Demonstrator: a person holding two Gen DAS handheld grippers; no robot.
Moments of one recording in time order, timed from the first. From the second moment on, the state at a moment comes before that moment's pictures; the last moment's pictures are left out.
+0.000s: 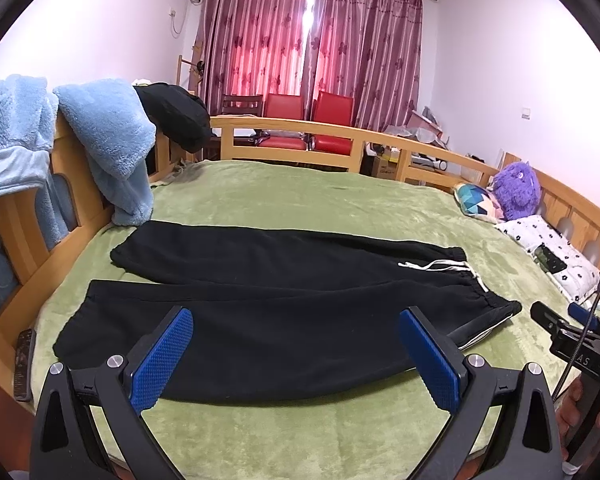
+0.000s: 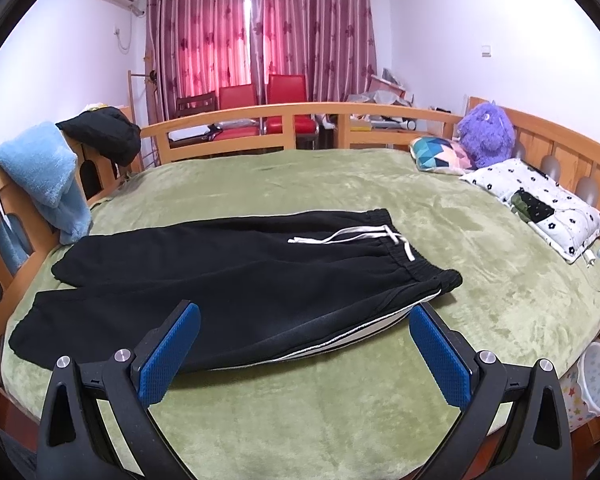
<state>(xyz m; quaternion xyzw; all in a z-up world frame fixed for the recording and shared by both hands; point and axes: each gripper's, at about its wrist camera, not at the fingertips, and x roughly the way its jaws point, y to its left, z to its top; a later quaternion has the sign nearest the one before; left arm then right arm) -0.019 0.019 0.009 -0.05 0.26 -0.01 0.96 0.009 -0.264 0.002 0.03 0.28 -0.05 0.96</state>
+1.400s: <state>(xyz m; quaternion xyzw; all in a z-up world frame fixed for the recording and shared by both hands) 0.040 0.139 -0.146 -0.14 0.38 0.02 0.92 0.109 -0.247 -0.144 0.05 0.41 -0.07 0.91</state>
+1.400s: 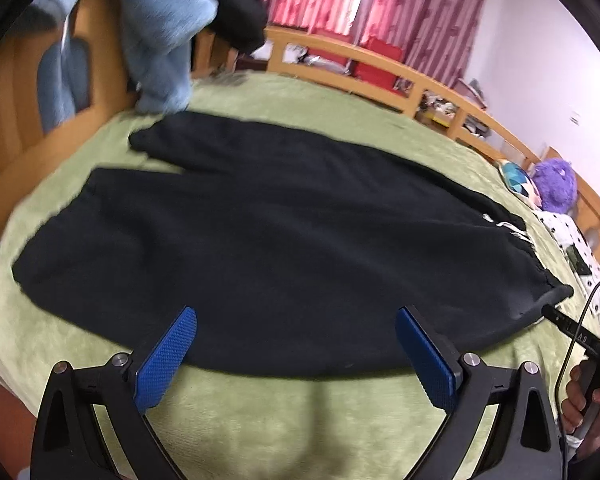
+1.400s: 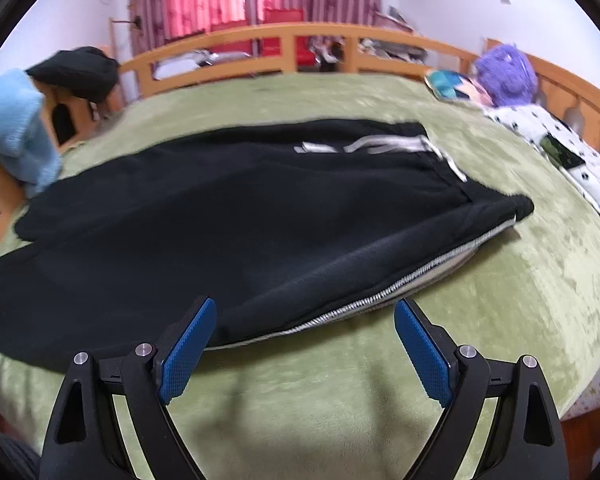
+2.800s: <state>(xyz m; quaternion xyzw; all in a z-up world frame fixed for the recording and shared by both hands) 0.058 0.189 -0.194 -0.23 0.42 0.03 0.88 0.126 -0.317 -0.165 0.18 0.41 -0.07 0.89</state>
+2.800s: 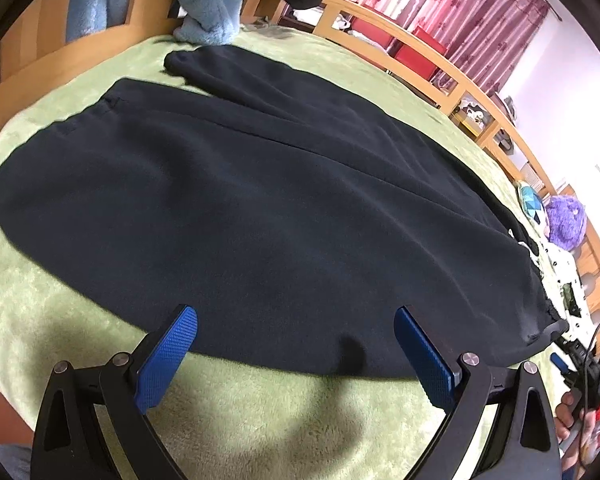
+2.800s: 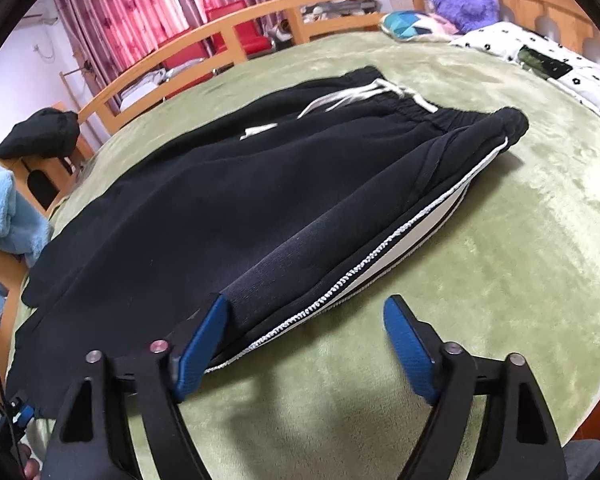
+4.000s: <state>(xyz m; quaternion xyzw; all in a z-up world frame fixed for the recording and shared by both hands) 0.069 0.232 -0.208 -0.30 0.37 0.15 0.87 0.178 -0.362 -0.192 0.25 0.43 -0.03 0.87</state>
